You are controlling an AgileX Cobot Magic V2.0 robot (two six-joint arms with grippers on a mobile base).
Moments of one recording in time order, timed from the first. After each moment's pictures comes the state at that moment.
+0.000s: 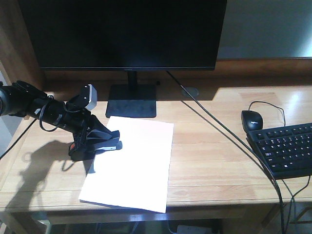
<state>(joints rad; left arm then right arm) -0.04 2.21 -1.49 -1.05 1.07 1.95 0.28 -0.01 -0.29 0.12 0.27 -0.08</state>
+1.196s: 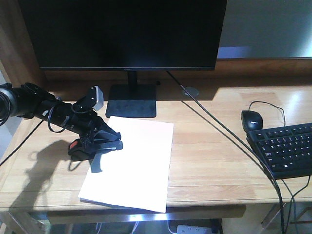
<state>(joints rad) -0.07 2.23 -1.50 -1.05 1.04 1.87 0.28 -0.01 -0.29 0.12 0.27 -0.08</state>
